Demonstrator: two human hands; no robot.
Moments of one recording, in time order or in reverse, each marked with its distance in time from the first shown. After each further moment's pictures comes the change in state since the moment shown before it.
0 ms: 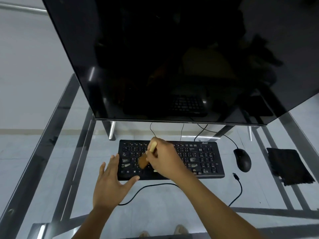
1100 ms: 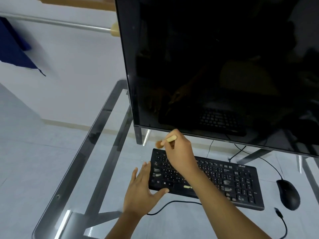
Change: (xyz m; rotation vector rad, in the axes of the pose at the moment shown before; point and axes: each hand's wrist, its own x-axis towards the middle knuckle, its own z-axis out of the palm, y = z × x) left_hand 0.002 0.014 -0.014 -0.057 0.058 0.104; right_hand 0.061 -0.040 0.029 0.035 0.019 -0.051
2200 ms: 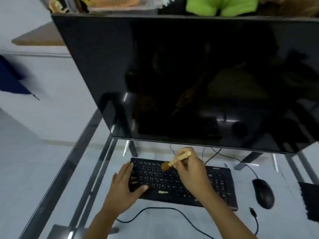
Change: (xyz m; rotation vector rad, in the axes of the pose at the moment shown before) left_hand 0.019 0.031 -0.002 -0.001 -0.063 -0.081; right_hand -0.067 0.064 -0.110 0.253 0.099 0.127
